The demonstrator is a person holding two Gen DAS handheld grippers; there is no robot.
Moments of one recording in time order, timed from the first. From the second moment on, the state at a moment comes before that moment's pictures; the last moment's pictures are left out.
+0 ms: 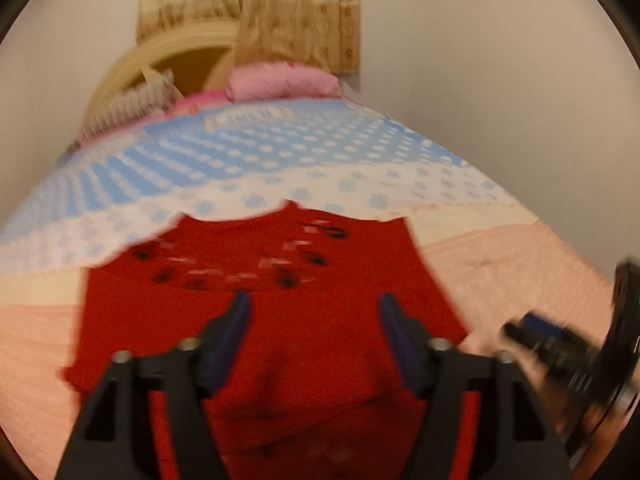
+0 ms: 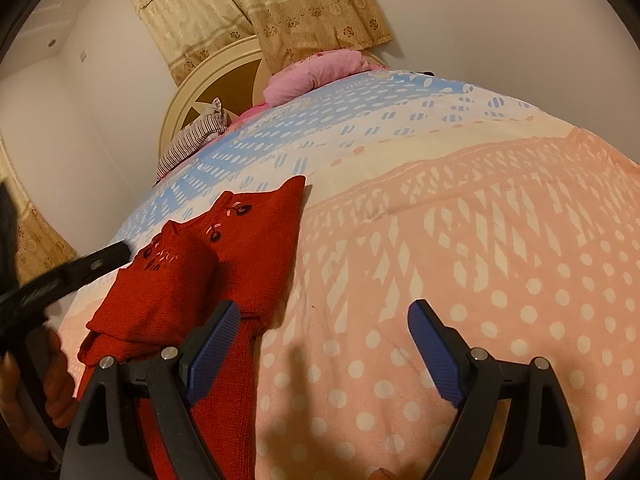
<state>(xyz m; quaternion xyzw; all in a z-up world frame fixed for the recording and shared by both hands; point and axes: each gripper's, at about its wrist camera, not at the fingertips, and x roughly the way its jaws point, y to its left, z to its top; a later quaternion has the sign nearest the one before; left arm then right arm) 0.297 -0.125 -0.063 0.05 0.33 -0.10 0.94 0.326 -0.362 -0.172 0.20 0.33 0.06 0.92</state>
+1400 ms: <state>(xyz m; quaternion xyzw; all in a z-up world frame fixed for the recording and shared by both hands) 0.305 0.110 -0.151 -0.12 0.44 0.06 0.89 0.384 -0.263 -0.157 0.03 0.42 0.08 0.90</state>
